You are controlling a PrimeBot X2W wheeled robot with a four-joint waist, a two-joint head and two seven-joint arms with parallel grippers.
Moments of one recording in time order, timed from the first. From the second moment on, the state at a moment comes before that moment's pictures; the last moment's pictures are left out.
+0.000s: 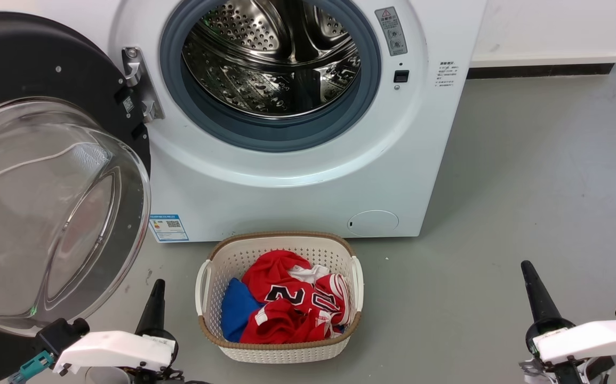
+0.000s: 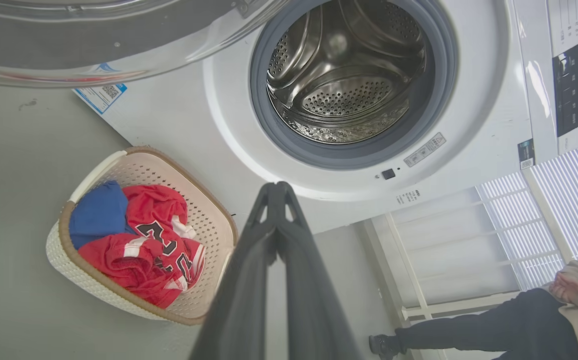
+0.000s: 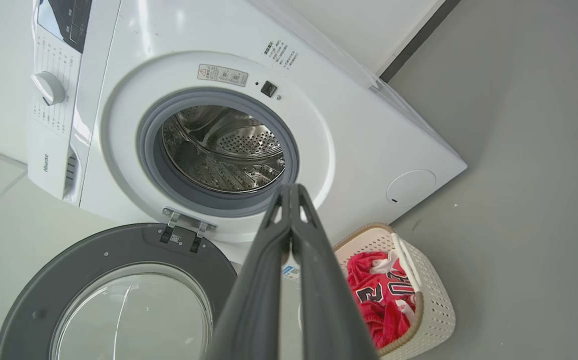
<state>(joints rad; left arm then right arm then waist) -0.05 0.10 0.00 0.25 -1.10 -0.05 -0.03 -0.02 -0.09 -0.02 0.19 1.06 0.13 0.00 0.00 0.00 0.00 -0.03</state>
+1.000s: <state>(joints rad) -0.07 0.08 0.06 0.25 -1.36 -0.09 0.04 -0.06 -0.08 -0.06 0.22 1.35 0.13 0.05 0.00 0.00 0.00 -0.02</state>
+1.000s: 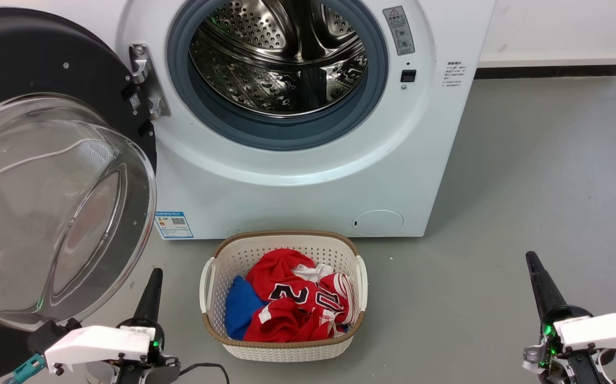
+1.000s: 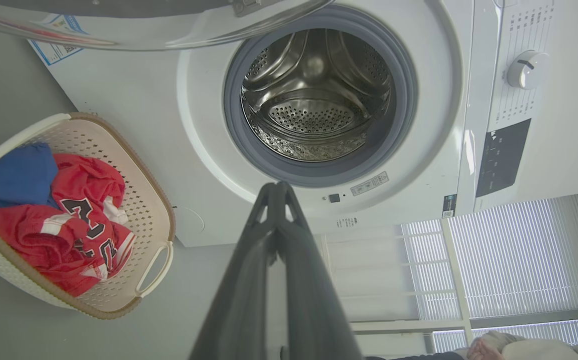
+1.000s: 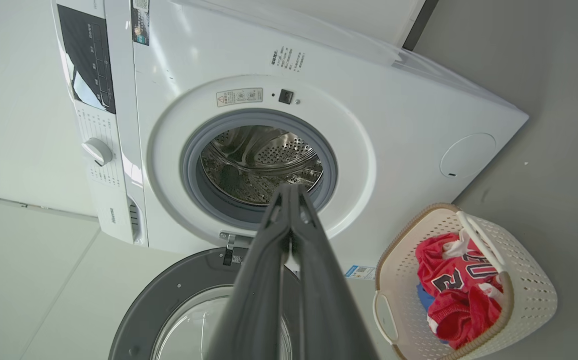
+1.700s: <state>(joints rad) -0.09 0.06 0.09 0.25 -1.51 -0.11 0.09 -0.08 -0.07 -0.08 0.23 1.51 0.13 0.08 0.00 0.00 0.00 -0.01</state>
